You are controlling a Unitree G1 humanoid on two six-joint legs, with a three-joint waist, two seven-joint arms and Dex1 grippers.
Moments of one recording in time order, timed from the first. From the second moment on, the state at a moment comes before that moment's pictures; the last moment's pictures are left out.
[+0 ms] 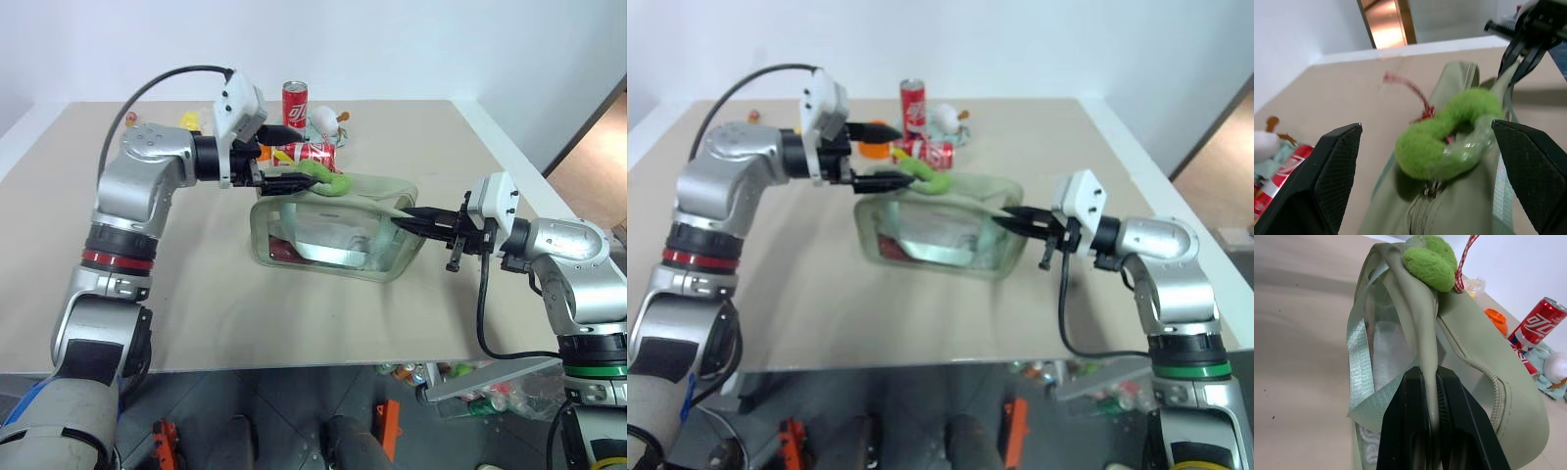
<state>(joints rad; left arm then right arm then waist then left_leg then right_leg) -1.05 0.54 -0.07 0.22 -0.34 0.47 -1.17 -0.54 -0.75 -0.07 0.02 0.39 0.11 1.14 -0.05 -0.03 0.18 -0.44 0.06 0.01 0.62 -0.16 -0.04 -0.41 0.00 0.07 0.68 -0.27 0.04</state>
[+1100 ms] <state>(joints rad) -0.59 0.48 0.07 -0.06 -0.41 0.49 -0.83 -0.64 -0.77 -0.04 0.01 0.40 0.20 1.17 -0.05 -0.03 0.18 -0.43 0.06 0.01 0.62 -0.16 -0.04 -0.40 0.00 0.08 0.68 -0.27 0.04</state>
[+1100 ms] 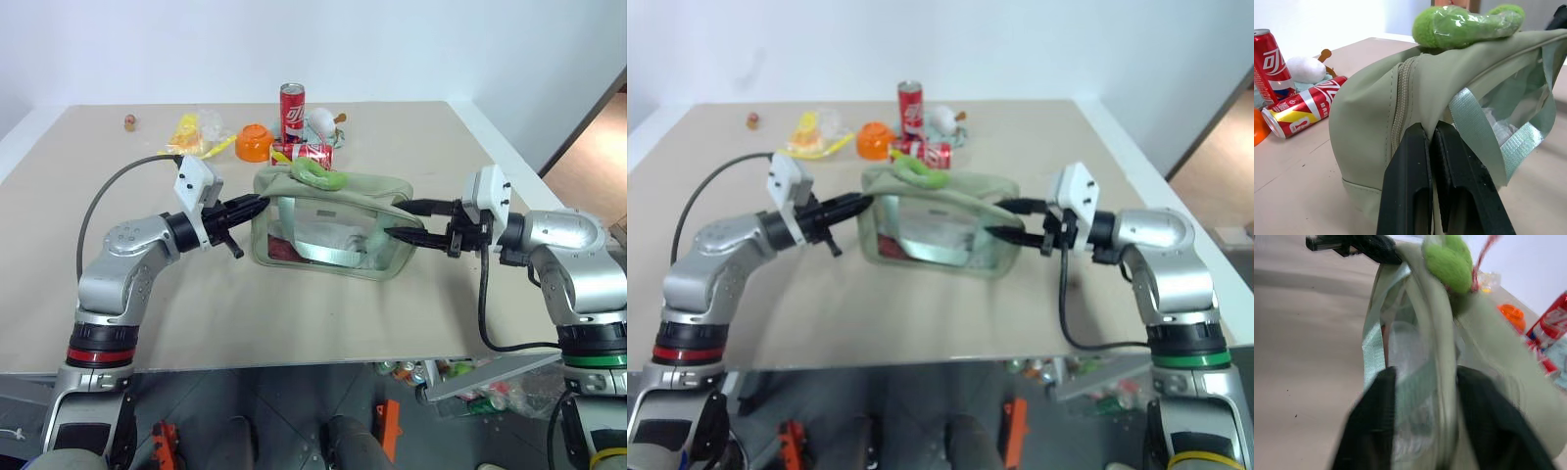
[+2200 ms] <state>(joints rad) -0.54 0.45 0.03 -0.20 -0.46 0.56 -0.75 -0.87 -0.58 0.06 0.13 0.38 0.33 1.11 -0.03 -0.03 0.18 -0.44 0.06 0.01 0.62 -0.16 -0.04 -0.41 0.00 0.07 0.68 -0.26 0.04</state>
